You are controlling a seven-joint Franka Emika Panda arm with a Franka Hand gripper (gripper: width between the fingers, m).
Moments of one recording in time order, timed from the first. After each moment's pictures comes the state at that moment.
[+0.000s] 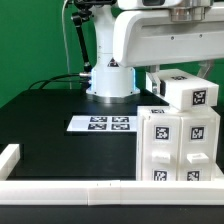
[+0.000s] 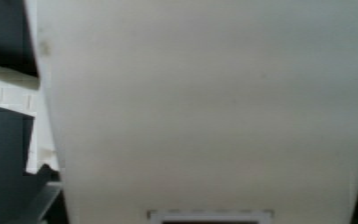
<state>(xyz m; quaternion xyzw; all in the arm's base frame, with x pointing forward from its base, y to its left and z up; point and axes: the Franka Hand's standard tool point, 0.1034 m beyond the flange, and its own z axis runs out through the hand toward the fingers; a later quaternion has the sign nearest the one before) 0.608 0.085 0.165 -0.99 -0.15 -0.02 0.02</state>
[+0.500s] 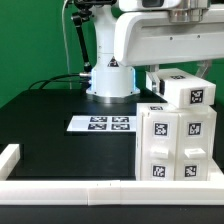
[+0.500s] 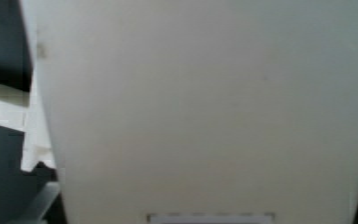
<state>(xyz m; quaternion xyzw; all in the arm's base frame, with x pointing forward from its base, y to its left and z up) 0.602 0.089 0.162 -0.99 -0.15 -0.04 0.01</state>
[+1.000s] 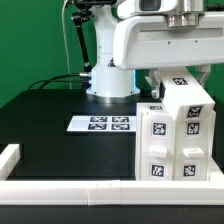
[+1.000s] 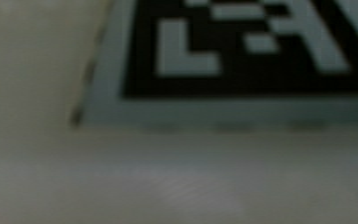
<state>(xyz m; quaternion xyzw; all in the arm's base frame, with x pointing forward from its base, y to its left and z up) 0.603 0.088 0.155 -0.99 -0.15 -0.09 0.01</state>
